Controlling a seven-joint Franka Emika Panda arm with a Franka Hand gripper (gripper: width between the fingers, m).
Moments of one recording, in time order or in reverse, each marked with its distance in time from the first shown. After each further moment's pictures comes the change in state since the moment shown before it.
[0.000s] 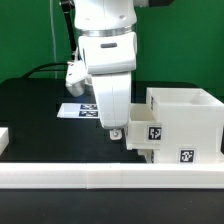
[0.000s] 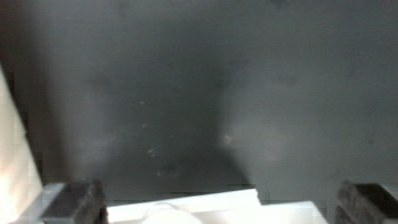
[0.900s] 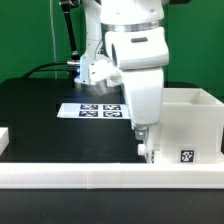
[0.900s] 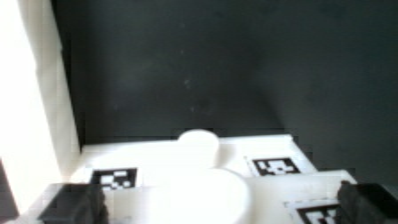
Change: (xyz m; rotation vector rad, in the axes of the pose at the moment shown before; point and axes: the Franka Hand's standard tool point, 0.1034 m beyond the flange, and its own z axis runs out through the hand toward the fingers) arm 0.040 0.010 0.004 -0.022 -0.010 -0.007
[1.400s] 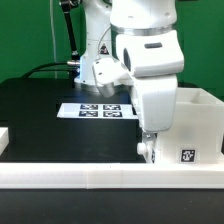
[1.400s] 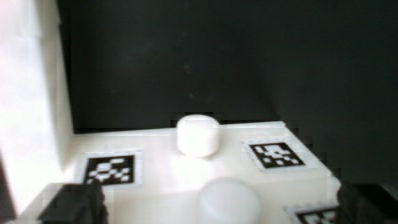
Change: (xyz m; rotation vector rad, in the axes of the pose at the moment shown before) arm 0.000 0.007 -0.008 0.077 -0.014 -0.030
